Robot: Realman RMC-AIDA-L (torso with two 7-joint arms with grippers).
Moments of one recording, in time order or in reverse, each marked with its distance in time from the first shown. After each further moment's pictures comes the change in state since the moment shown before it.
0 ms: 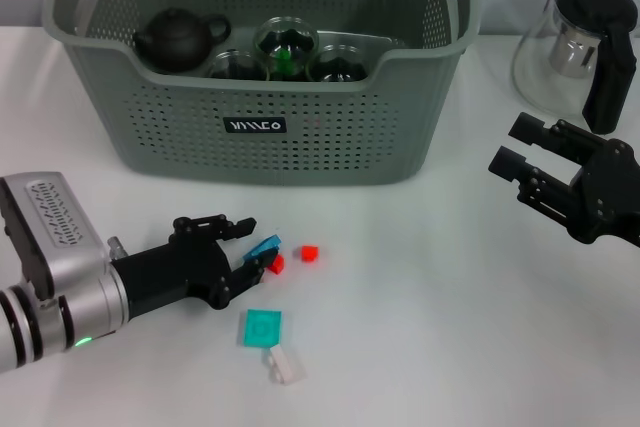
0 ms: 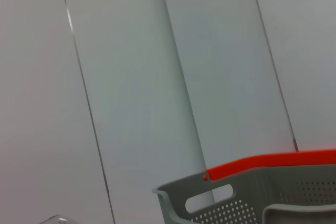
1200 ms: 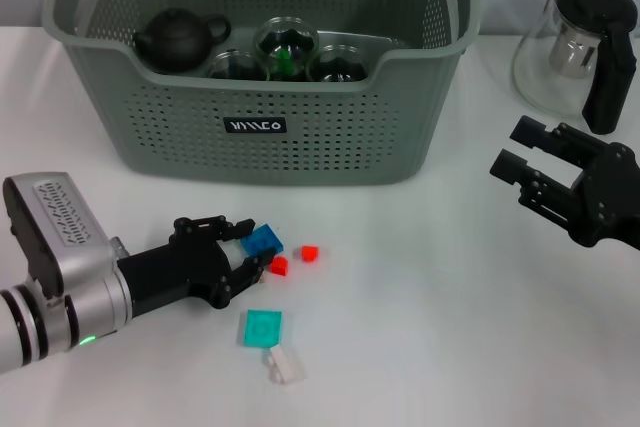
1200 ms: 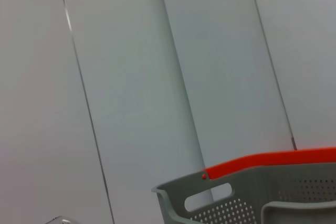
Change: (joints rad) left arm -0.007 0.000 -0.002 -0.017 0.005 -0.041 0.006; right arm -0.007 0.001 0.000 0.000 0.000 -0.001 0.000
